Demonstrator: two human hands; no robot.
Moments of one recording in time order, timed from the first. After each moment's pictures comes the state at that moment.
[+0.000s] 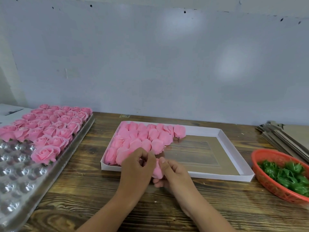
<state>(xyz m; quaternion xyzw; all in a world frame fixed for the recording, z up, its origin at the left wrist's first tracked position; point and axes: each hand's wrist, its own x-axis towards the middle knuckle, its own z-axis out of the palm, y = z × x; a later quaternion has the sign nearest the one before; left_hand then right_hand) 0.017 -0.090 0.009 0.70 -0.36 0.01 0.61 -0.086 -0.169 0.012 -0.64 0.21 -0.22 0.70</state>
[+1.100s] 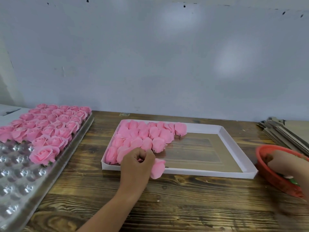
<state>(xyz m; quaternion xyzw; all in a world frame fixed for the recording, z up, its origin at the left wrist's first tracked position) 0.027 -0.098 0.000 0.73 -0.29 -0.04 0.62 -0.246 -0.415 0.038 -0.76 0.63 0.05 0.13</state>
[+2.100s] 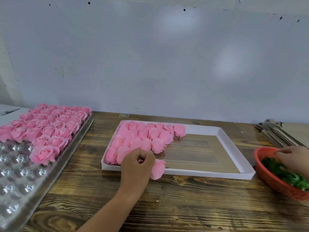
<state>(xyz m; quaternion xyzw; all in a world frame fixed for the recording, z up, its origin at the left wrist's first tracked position) 0.026 -0.097 0.000 0.72 -0.30 -0.04 0.63 -0.295 -0.472 0.014 -0.71 0.66 -0.21 0.15</state>
